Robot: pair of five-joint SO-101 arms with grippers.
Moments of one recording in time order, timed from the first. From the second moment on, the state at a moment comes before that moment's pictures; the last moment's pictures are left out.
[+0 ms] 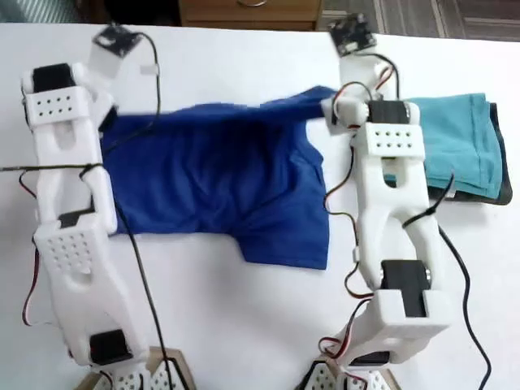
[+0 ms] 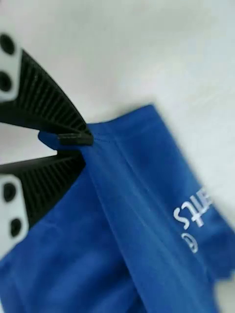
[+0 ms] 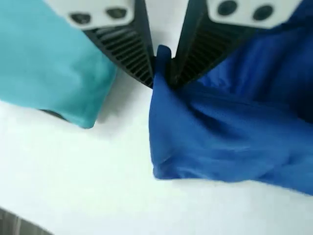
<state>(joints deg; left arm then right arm) -20.4 42.0 -51.0 90.2 -39.4 -4.5 8.5 -5.0 57.8 20.7</state>
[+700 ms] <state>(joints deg) -26.3 41.4 -40.3 101.4 -45.8 -8.3 6.8 -4.3 84.8 20.7</state>
